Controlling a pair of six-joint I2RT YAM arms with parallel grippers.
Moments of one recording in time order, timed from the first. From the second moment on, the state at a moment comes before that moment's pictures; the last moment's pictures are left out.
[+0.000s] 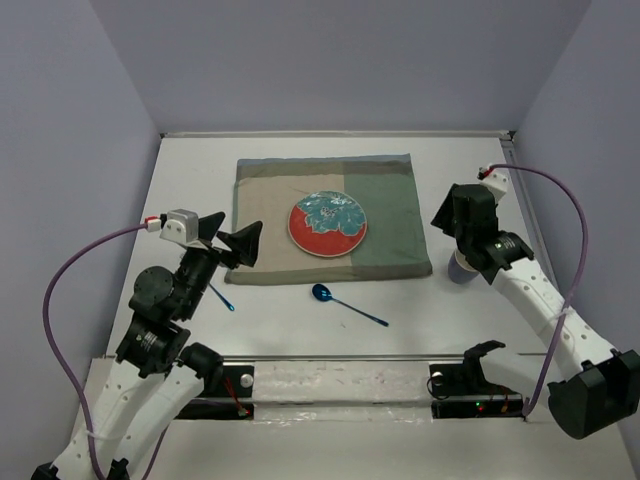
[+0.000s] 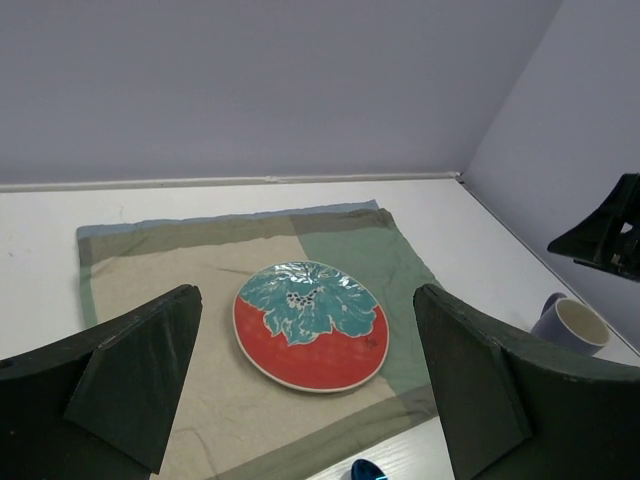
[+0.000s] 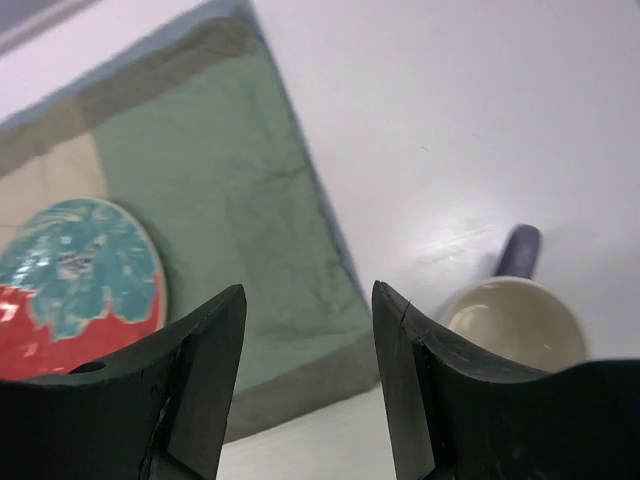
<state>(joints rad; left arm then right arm) -0.50 0.42 0.67 -0.09 -0.10 -0.25 0.35 1.05 0.93 -0.41 0.47 0.56</state>
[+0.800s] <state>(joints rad) -0.50 0.40 0.67 -0.09 -0.10 -0.25 0.22 1.22 0.81 -0.51 0.47 0.55</state>
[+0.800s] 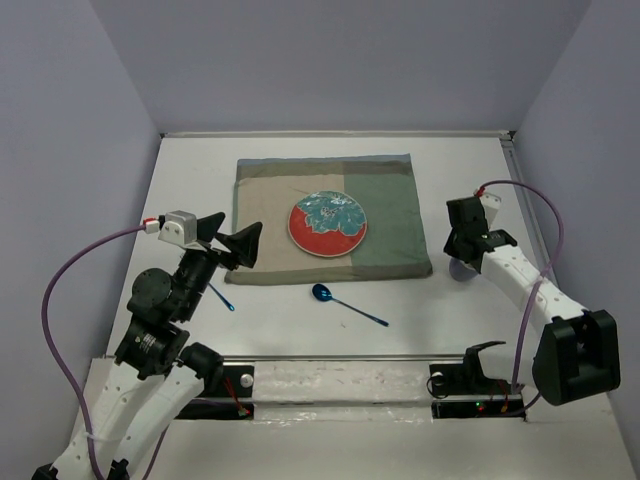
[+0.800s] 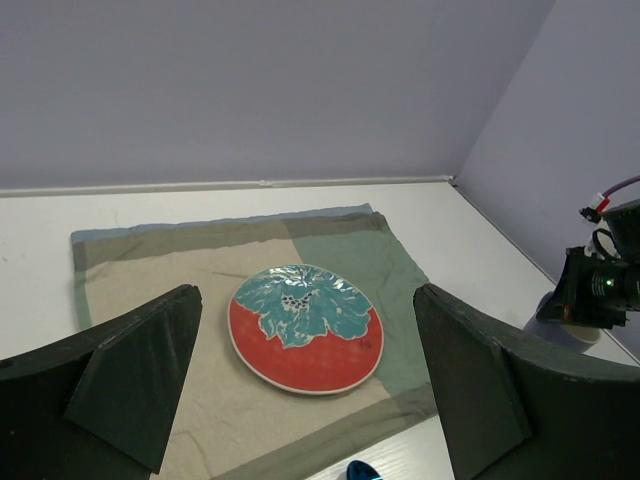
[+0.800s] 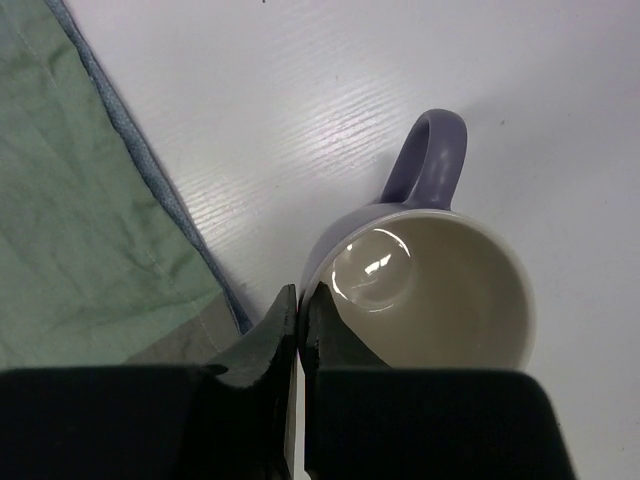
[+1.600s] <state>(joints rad) -0.50 0.44 0.67 -0.09 -0.12 -0.25 0.28 1.94 1.74 -0.46 0.21 0.19</state>
